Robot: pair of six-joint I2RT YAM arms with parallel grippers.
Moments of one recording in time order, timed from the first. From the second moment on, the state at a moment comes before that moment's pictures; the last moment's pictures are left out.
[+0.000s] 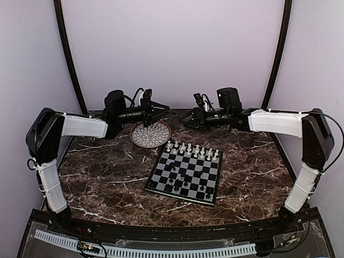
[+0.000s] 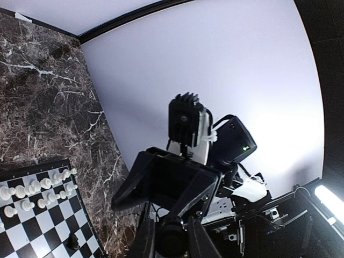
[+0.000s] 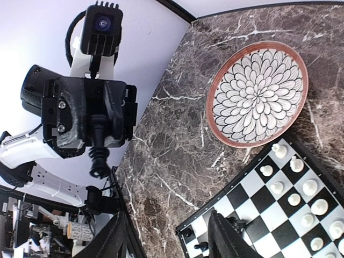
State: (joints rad) left arm -0.50 1.90 1.24 0.68 0.90 -1.24; right arm 0.59 1.73 1.26 0.02 -0.69 0.66
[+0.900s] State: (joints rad) left arm -0.53 1.95 1.17 0.86 0.88 -1.39; right arm 0.60 1.84 1.32 0.29 -0.86 0.87
